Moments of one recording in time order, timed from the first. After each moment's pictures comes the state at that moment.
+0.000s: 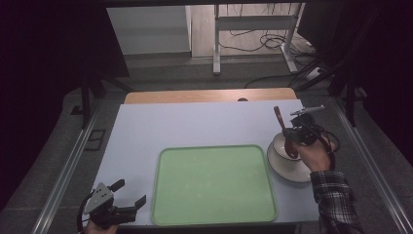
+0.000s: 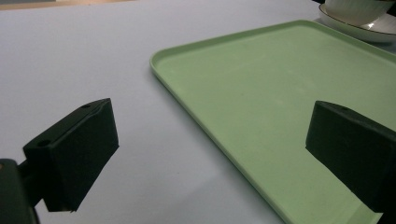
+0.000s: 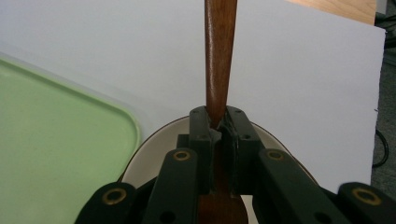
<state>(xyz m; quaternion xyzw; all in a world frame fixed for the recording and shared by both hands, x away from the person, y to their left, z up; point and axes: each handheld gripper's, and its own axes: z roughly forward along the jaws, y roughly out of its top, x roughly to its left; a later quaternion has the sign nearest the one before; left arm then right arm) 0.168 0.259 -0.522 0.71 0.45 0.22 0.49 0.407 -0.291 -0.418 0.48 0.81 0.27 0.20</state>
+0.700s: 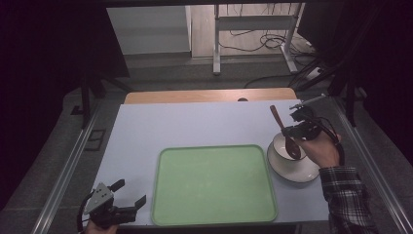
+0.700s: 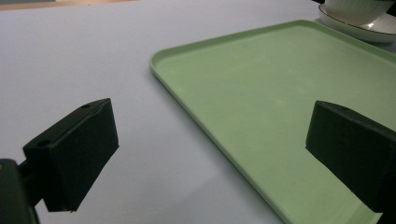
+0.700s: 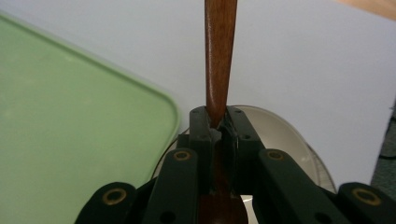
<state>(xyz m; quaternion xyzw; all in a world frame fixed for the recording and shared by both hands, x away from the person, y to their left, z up) 0.168 0.259 -0.522 0.71 0.45 0.22 0.49 0.397 -0.277 -0.377 0.46 0.84 0.25 0.14</state>
